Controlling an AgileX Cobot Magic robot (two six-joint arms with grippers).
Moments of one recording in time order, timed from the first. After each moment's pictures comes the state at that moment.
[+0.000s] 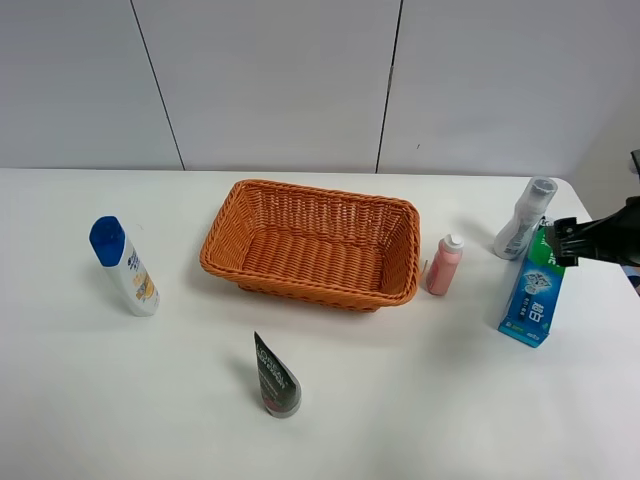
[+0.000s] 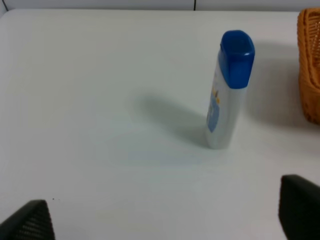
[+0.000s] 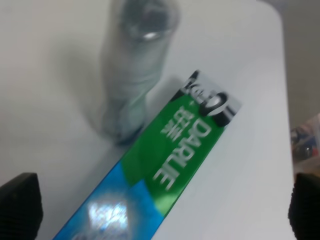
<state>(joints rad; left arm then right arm) 0.08 -0.01 -0.51 0.00 1.05 -0.02 -0.17 1.29 -0.49 -0.26 -0.11 -0.04</state>
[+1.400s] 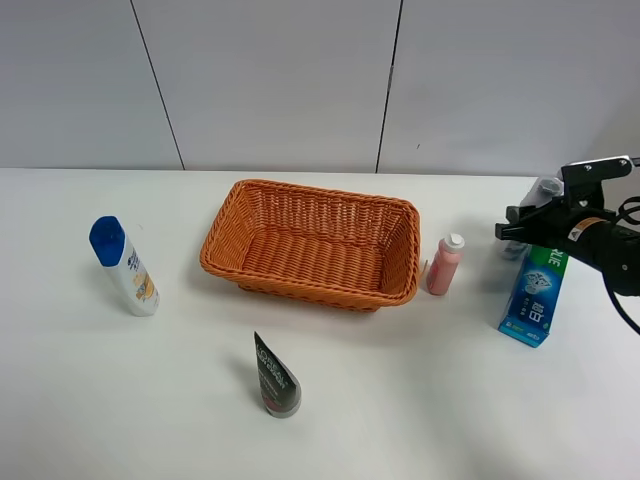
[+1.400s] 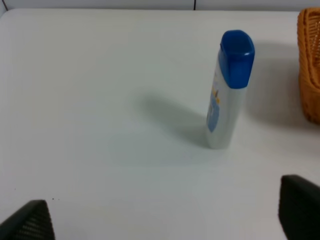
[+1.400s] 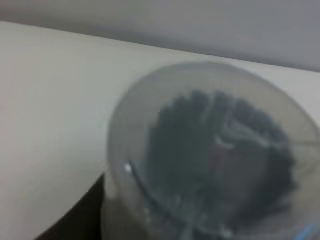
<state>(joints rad) 0.08 -0.01 -0.51 0.00 1.05 -0.02 -0.19 1.93 -0.67 -0.31 -0.75 0.01</state>
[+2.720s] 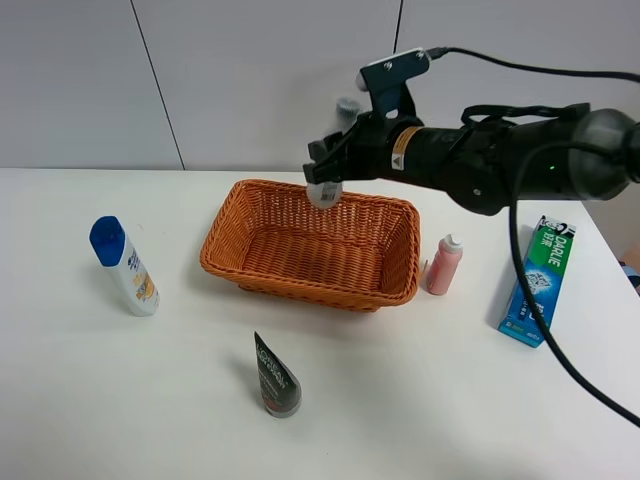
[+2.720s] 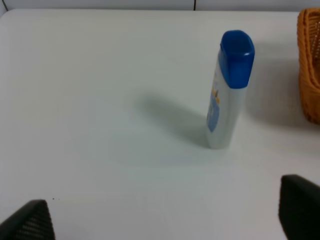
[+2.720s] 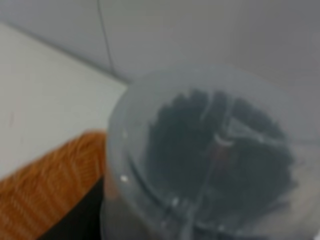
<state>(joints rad) 0.08 -0.01 -0.51 0.00 1.05 -0.02 0.54 1.76 -1.03 -0.38 -0.30 0.32</state>
